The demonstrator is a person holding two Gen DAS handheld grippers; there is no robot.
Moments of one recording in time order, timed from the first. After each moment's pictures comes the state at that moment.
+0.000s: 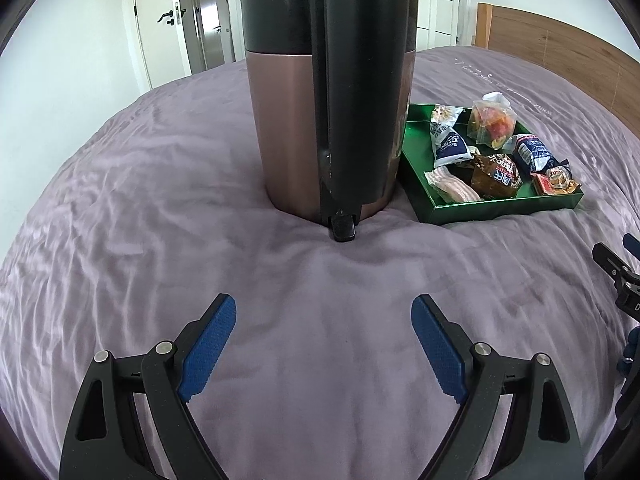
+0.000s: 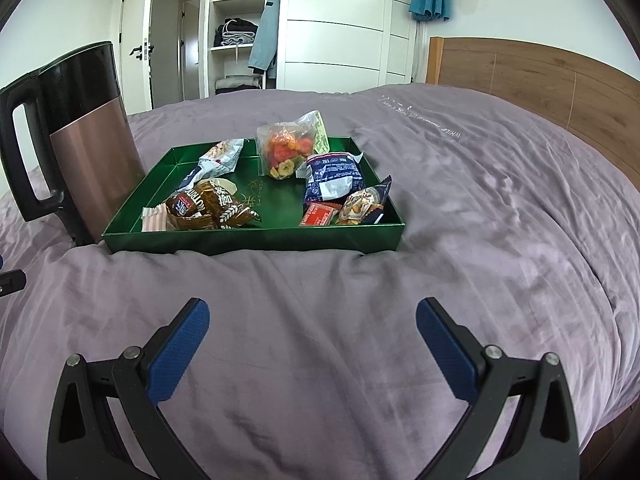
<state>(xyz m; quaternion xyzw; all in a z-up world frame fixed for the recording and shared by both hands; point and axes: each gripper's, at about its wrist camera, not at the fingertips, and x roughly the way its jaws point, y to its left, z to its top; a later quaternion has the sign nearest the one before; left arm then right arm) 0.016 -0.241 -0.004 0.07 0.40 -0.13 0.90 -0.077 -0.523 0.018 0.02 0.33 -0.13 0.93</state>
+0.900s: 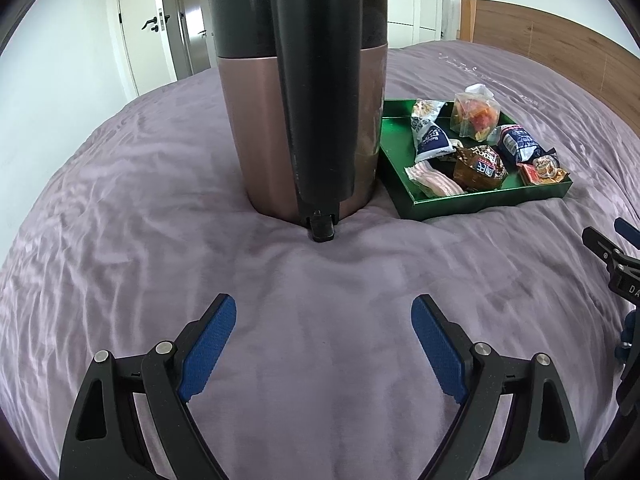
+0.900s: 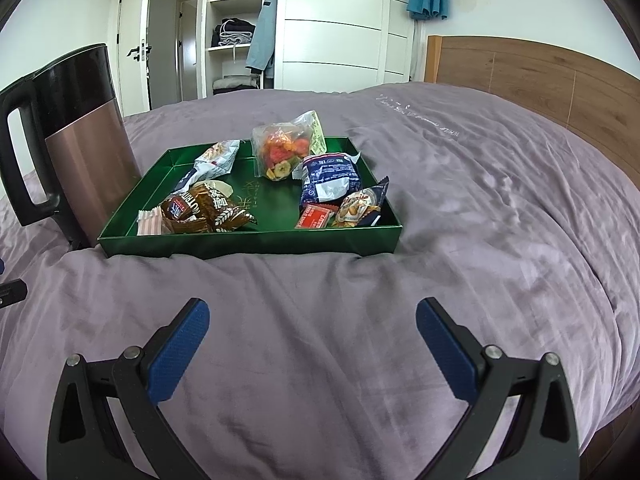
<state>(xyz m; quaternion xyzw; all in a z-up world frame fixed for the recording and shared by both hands) 0.012 -0.253 -0.005 0.09 0.40 -0.16 0.90 -0.073 -0.527 0.018 0.02 0.33 -0.14 0.93</state>
